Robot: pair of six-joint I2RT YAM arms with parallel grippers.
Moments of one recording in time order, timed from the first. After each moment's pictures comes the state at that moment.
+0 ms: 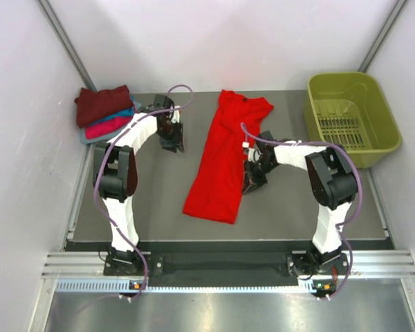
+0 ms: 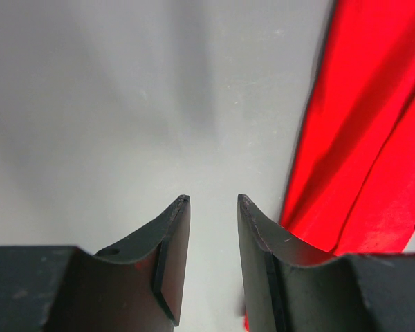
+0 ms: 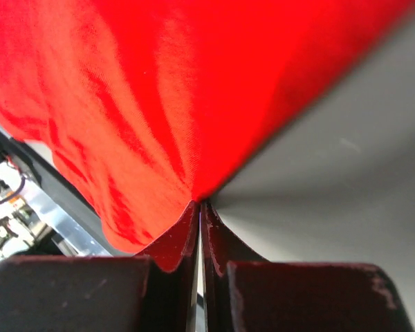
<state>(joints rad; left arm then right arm) -0.21 2.04 1.67 -0.81 0.22 -0.18 0.43 1.93 1.16 -0.58 -0.60 0.26</state>
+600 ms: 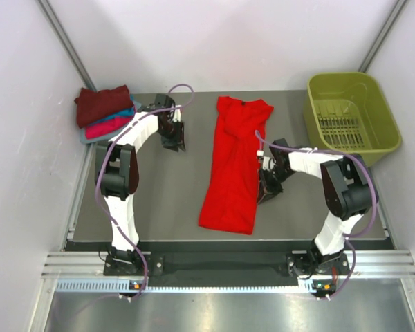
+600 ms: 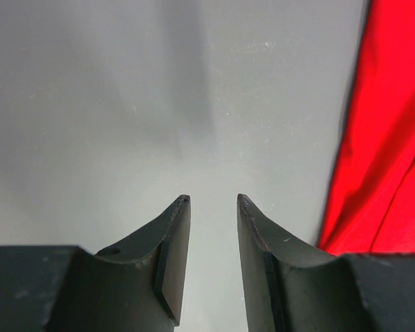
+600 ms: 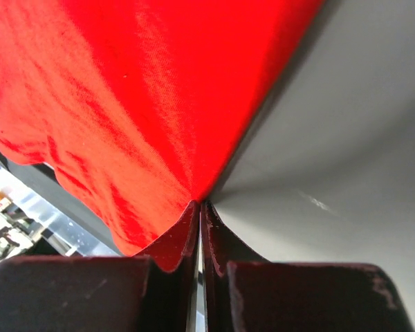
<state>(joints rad) -0.21 2.07 1.70 -0.81 0.25 -0.19 0.33 1.78 0.99 -0.67 -0.54 0.19</state>
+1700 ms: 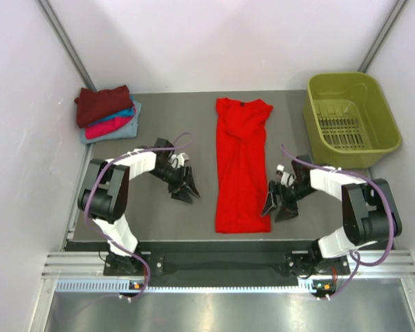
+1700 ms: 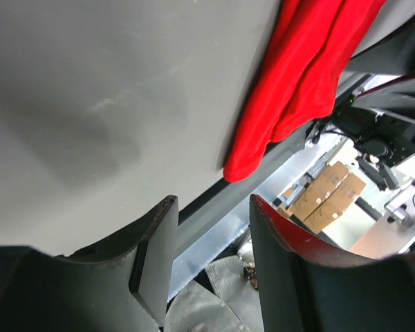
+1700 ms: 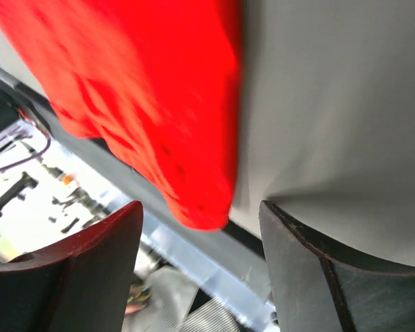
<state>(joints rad) -0.27 1.77 1.01 -0.71 0.79 -0.38 0.17 1.51 0.71 -0.72 -0.66 0.23</state>
